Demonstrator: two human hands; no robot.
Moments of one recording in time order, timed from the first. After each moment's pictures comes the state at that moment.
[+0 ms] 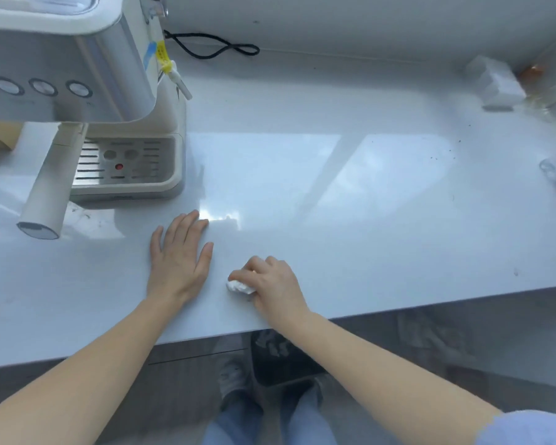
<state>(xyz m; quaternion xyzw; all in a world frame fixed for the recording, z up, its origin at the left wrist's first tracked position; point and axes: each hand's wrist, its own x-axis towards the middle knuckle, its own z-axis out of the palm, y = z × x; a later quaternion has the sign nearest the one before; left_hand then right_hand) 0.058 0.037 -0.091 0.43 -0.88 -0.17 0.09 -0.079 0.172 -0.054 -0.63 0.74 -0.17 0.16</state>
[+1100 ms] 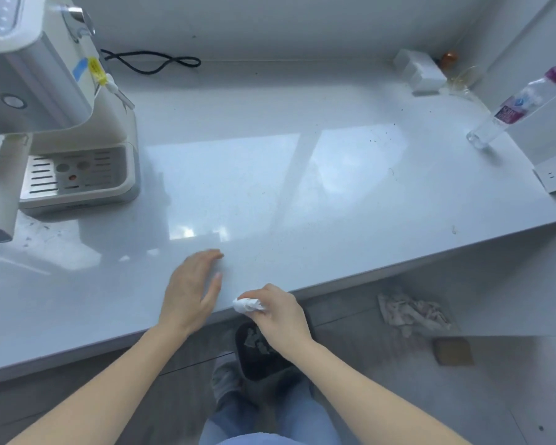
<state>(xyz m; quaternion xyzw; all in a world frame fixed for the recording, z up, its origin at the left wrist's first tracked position) 0.040 0.128 -0.069 0.31 -0.88 -0.32 0.15 -0.076 0.276 -0.054 -0.40 0.81 -0.28 0.32</state>
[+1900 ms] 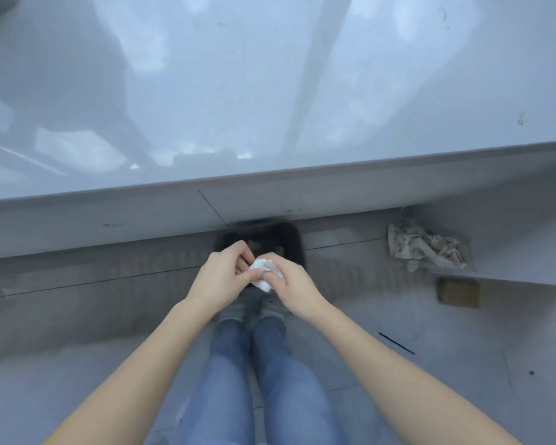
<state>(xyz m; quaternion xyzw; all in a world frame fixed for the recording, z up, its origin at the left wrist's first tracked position) 0.000 0.315 -0.169 0.44 -0.74 -0.50 -0.09 -0.119 0.425 -0.185 -0.32 0.73 -0.28 0.53</state>
